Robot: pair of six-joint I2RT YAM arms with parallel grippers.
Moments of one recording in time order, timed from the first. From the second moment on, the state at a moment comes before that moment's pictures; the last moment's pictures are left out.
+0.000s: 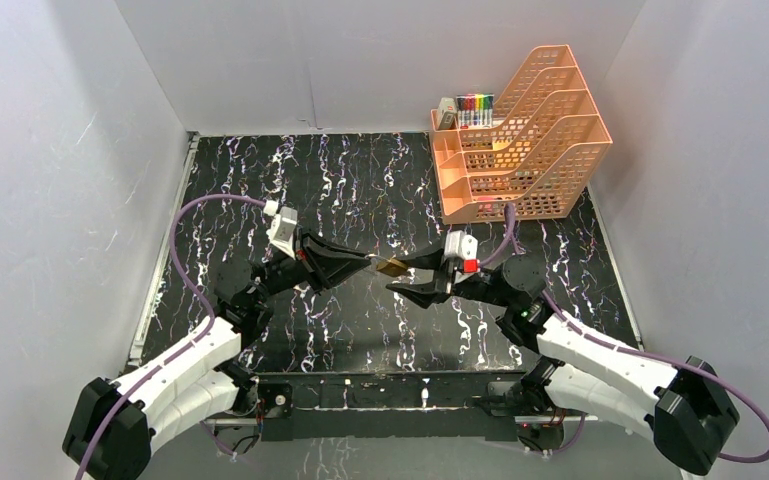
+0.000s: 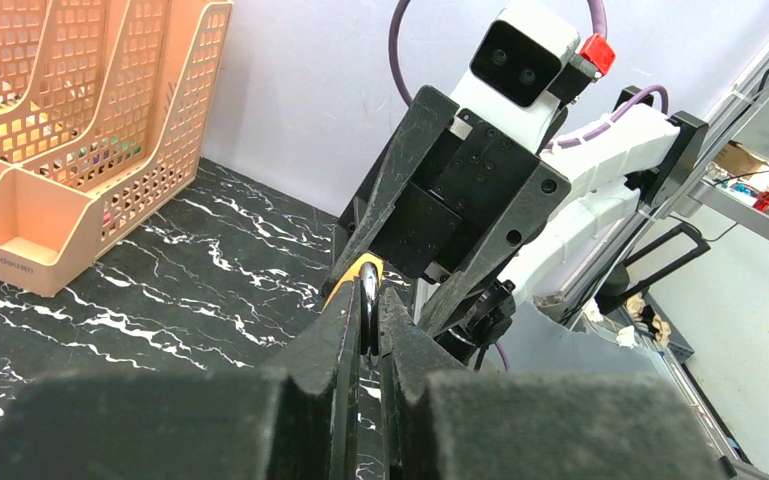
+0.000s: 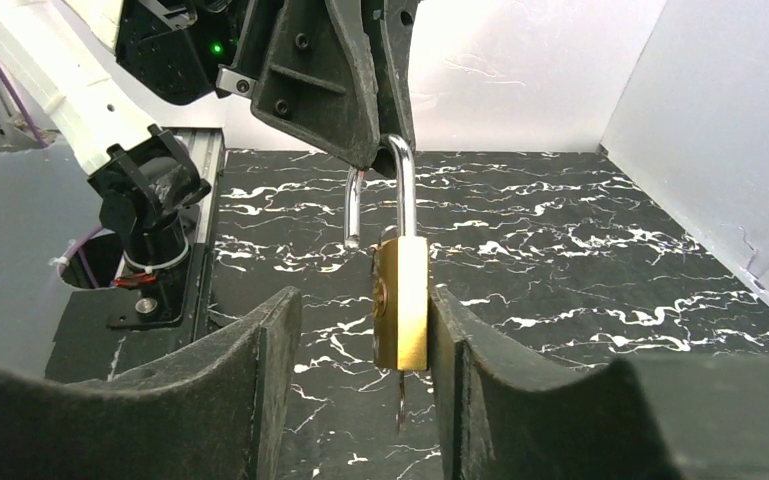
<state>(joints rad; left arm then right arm) -0.57 0.89 0.42 0.87 0.68 -0.67 0.82 0.90 0.44 0.70 -0.60 0.02</state>
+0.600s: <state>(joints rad) -0.57 0.85 0.40 0.88 0.68 -0.65 0.81 0.90 0.49 0.61 -0.63 0.04</state>
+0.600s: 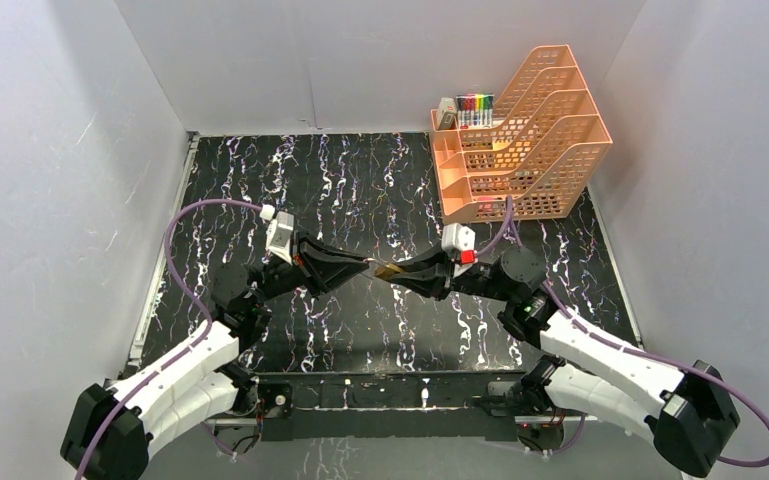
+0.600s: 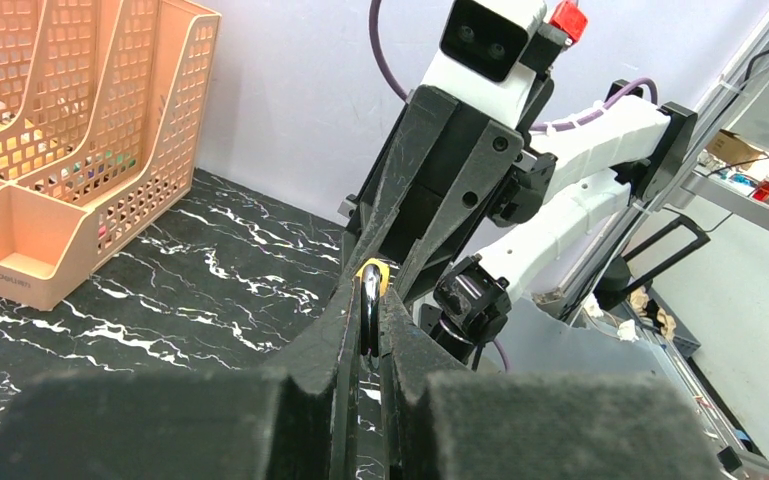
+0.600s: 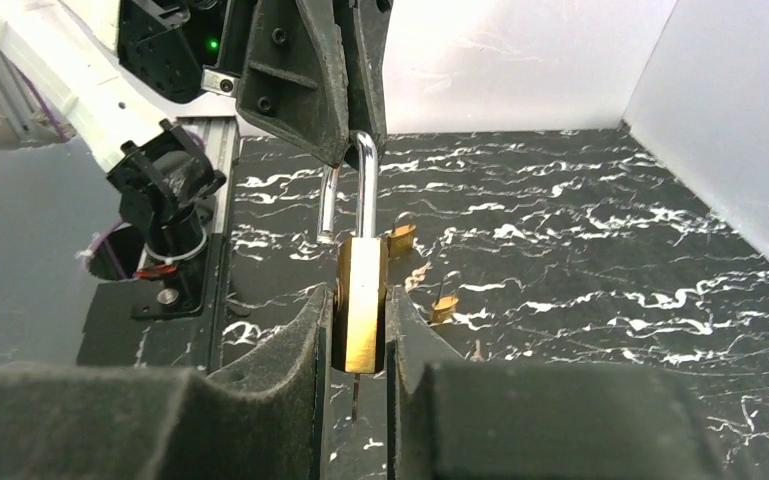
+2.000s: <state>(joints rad) -0.58 0.78 0.37 0.96 0.78 -0.63 0.77 1.06 0.81 0.18 -1.05 0.29</state>
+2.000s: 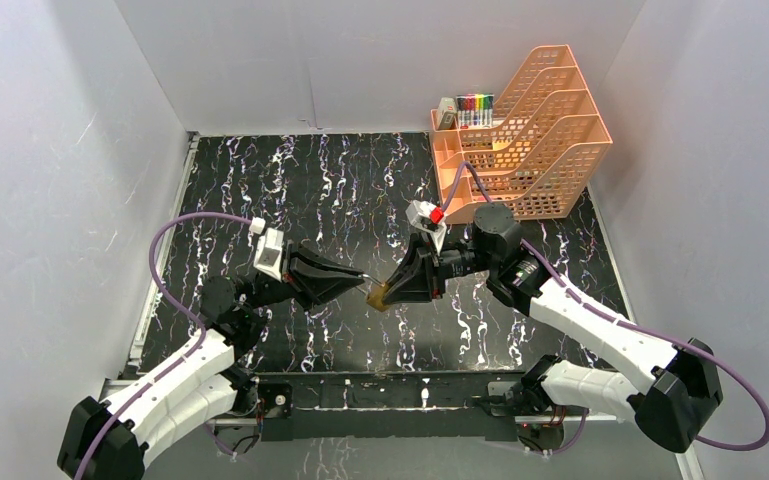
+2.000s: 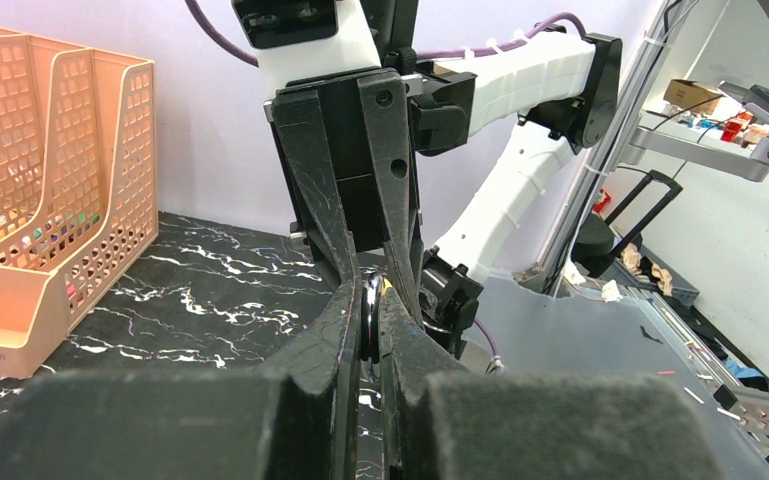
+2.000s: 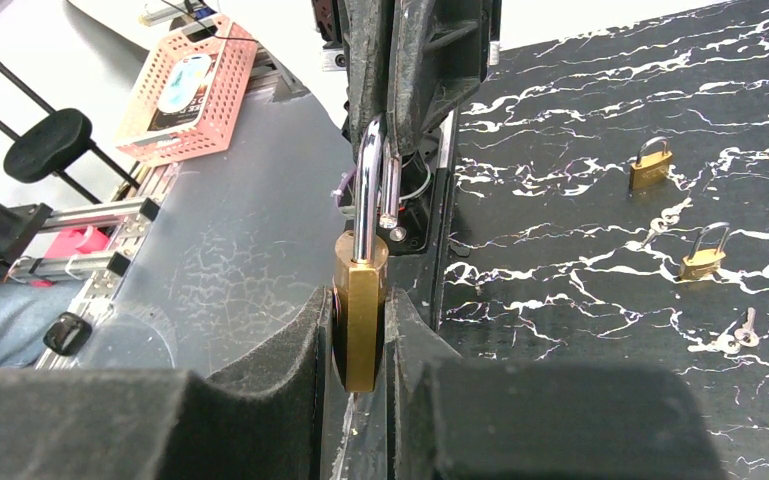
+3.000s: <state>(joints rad) -0.57 0.81 0.26 1.13 0.66 -0.77 0.77 1.11 0.81 0.25 -0.99 0.32</state>
